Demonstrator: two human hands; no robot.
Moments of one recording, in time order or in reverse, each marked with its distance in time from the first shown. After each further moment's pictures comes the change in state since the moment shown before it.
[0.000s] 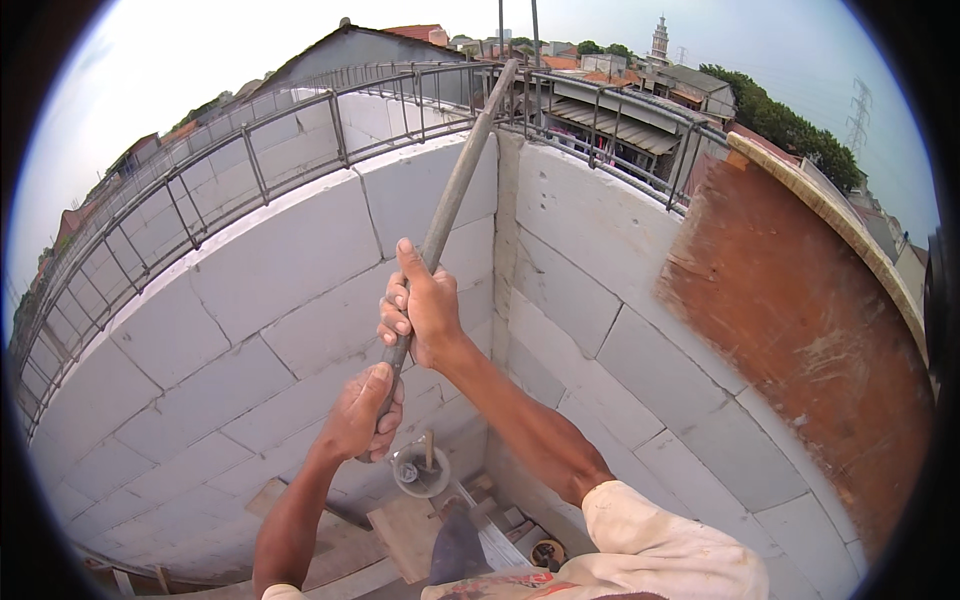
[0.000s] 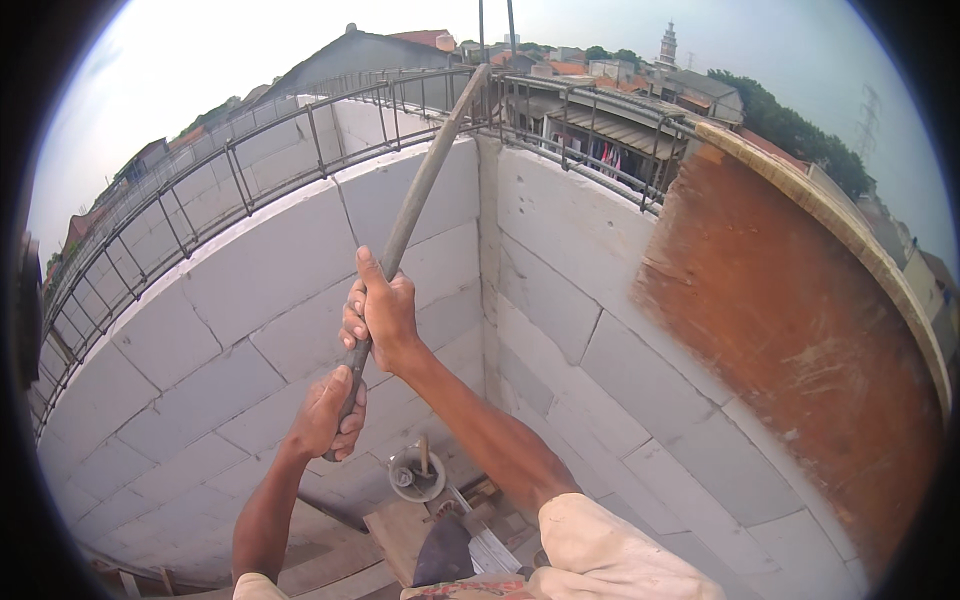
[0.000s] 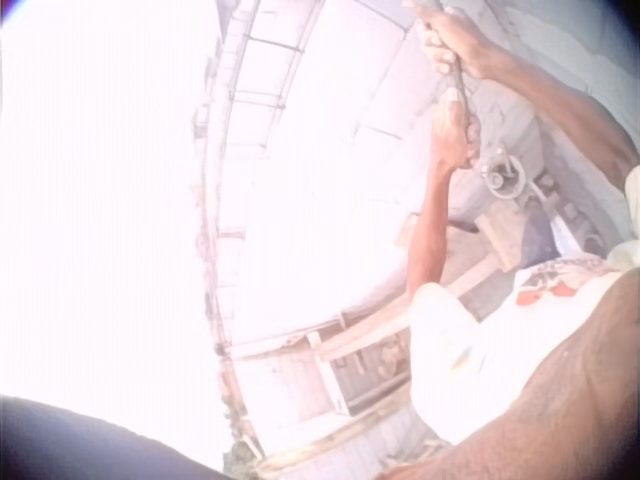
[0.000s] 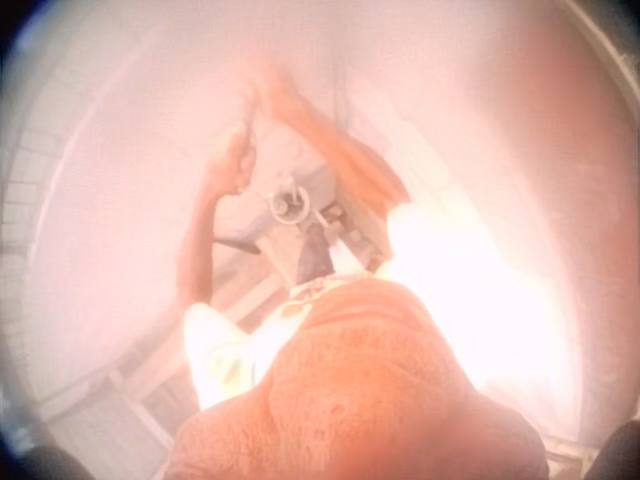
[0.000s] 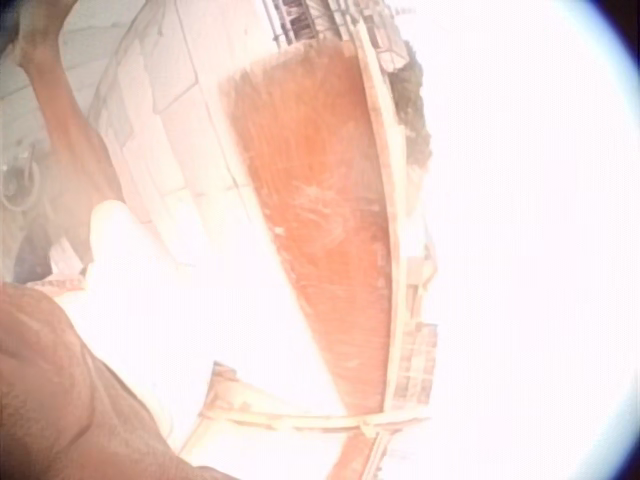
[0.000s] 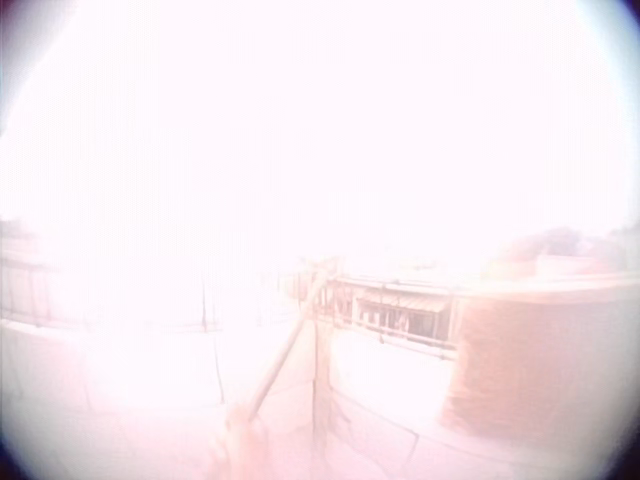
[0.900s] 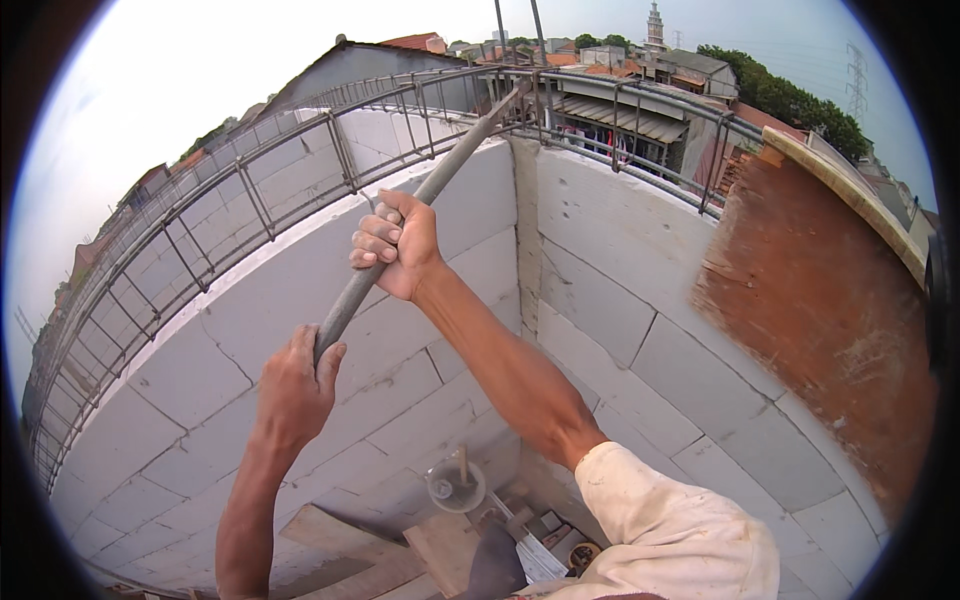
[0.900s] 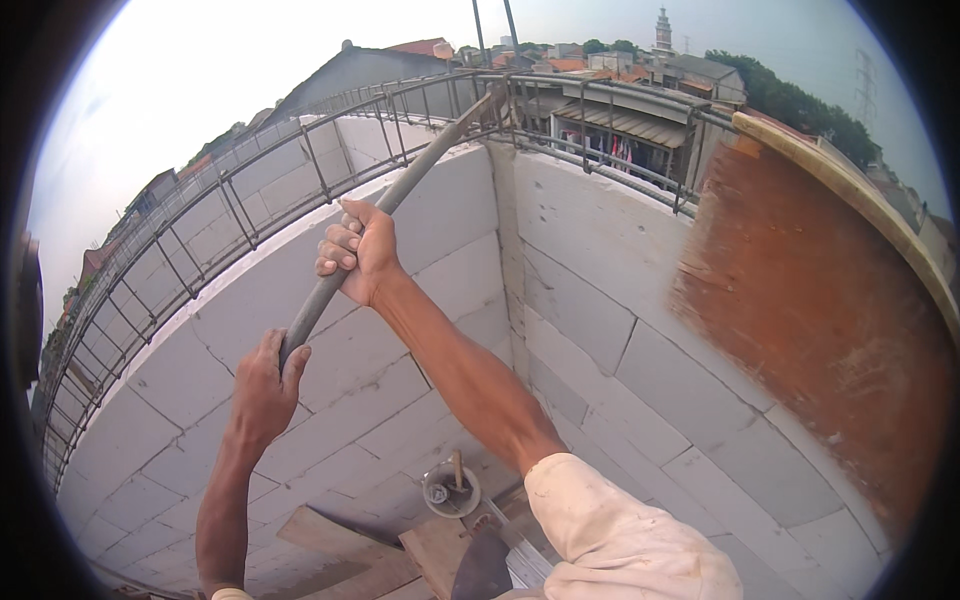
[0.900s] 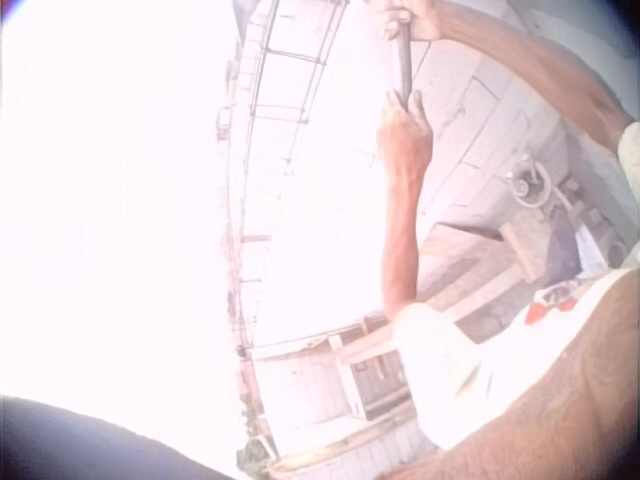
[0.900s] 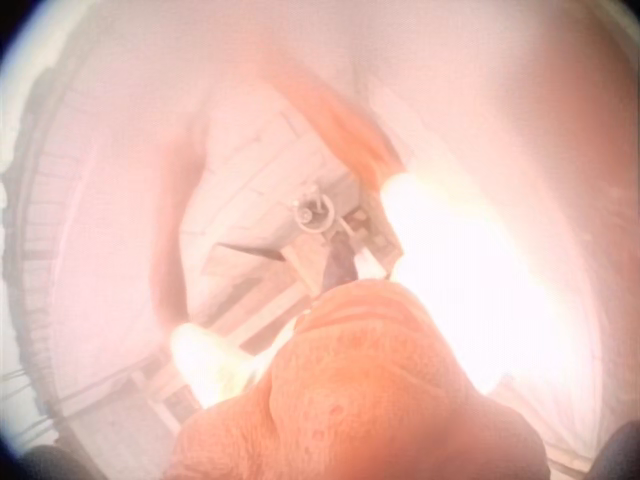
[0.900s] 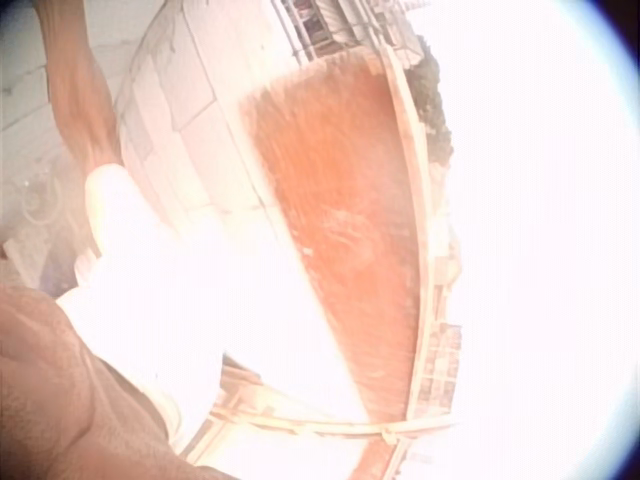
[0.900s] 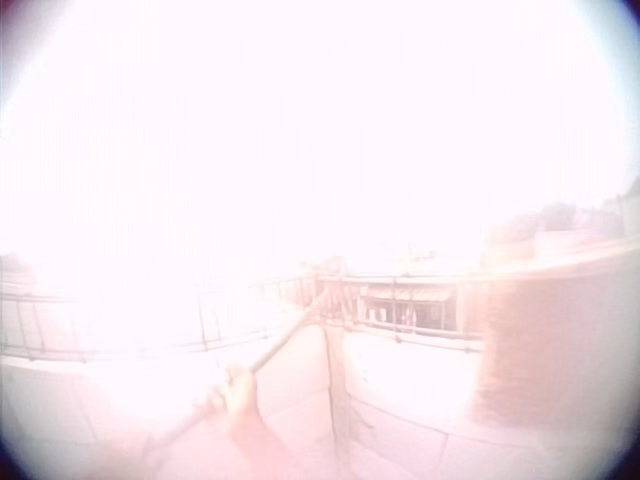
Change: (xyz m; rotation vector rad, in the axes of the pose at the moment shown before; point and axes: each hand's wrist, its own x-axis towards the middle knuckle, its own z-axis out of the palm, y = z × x) left_hand 0.012 0.074 -0.070 1.201 0.601 0.547; right_hand 0.129 -0.019 0.034 0.563 -0.370 0.218
